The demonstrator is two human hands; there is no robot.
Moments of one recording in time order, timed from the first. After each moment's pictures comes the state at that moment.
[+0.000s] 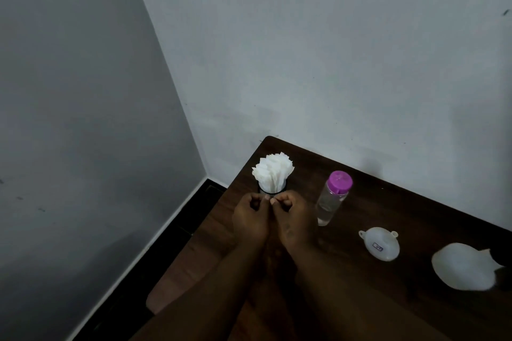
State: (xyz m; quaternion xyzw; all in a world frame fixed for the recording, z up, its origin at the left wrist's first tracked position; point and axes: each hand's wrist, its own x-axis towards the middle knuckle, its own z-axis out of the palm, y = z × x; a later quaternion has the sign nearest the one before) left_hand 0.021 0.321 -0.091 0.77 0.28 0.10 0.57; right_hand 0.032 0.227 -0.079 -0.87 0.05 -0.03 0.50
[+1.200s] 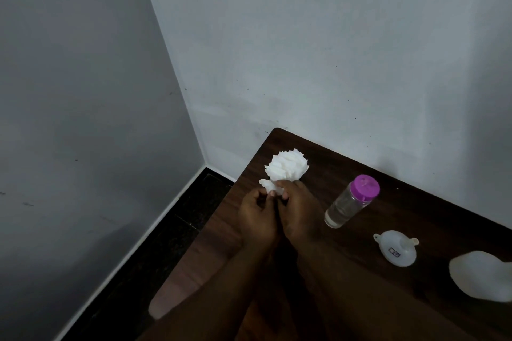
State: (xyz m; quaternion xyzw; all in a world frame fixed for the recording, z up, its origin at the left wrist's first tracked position) left_hand 0.037 0.339 -0.109 0.70 0.25 0.12 0.66; right_hand 0.064 0.252 -0.090 -0.94 -0.05 -0.04 0.34
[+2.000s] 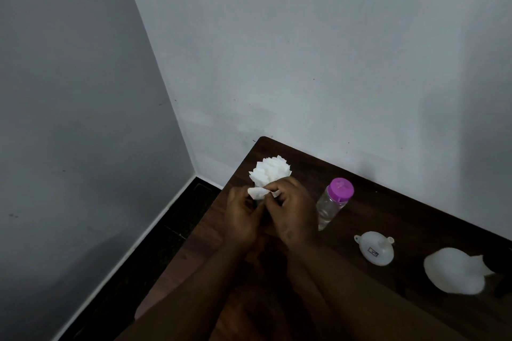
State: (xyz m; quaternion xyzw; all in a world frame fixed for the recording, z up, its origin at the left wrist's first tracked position) left_hand 0.039 0.352 -0.098 0.76 0.08 0.15 0.62; right_hand 0.055 0.235 -0.045 -0.89 -0.09 -0.12 0.44
